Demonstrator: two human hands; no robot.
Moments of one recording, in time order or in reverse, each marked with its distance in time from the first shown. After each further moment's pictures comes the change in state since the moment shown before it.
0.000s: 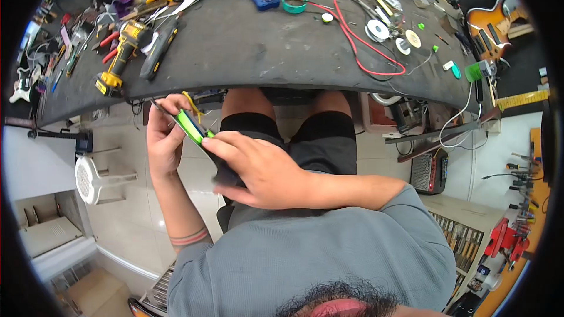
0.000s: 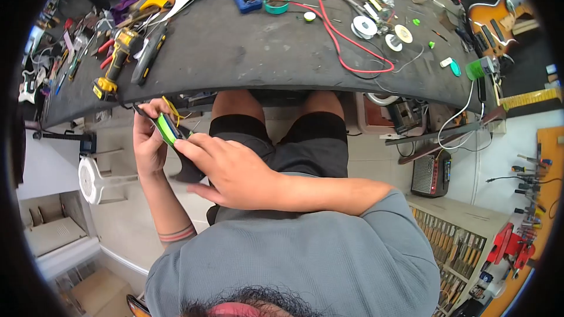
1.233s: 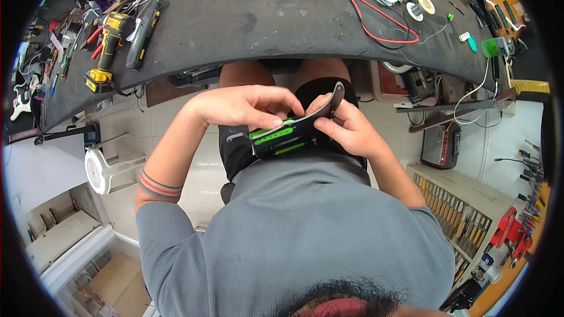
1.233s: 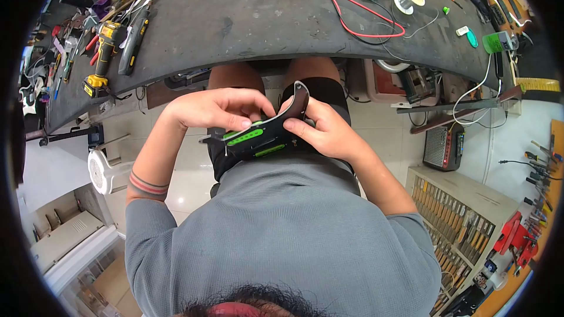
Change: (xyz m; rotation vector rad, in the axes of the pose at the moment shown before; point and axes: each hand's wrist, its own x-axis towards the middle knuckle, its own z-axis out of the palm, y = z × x) left_hand 0.082 -0.045 0.103 -0.013 -1.002 -0.914; right_hand -0.112 0.080 -0.087 0.632 0.015 0.636
